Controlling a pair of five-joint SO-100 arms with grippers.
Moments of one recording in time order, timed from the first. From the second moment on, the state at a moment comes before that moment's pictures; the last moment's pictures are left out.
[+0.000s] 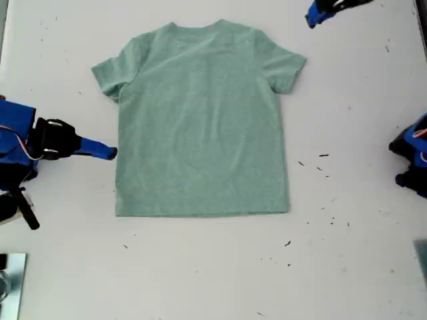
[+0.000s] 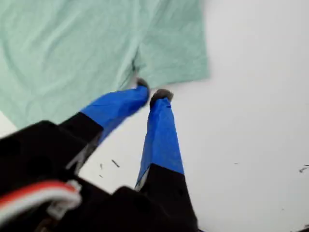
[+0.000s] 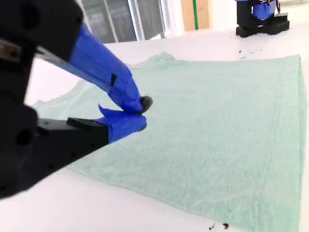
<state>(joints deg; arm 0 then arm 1) -5.7 206.0 185.2 59.5 4.0 51.1 103.7 66.0 97.6 -64.3</state>
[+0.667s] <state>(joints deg) -5.7 206.0 185.2 59.5 4.0 56.7 97.2 89.7 75.7 -74.0</state>
